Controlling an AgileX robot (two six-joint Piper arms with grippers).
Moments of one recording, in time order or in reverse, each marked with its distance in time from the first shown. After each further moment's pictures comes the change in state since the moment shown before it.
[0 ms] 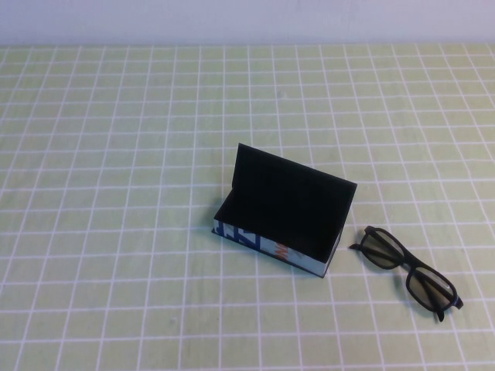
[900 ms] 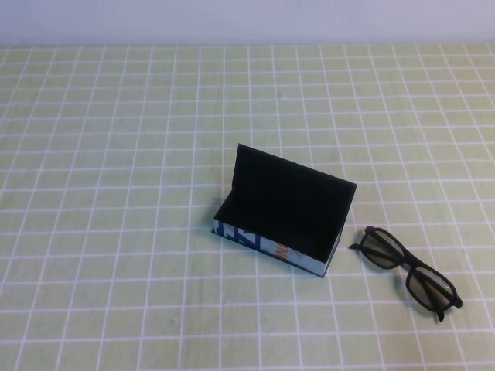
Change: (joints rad) right arm 0.000 0.031 0.500 0.023 -0.397 0.002; left arm 0.000 0.000 0.000 -0.006 -0.023 0.000
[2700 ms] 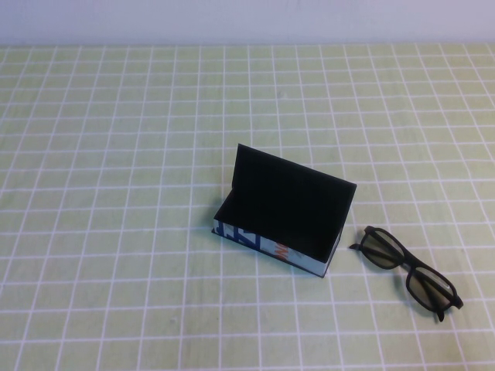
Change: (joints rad) right arm -0.209 -0.249 0.091 -0.098 0.223 -0.002; left arm 0.000 0.000 0.000 0.089 -0.021 -0.064
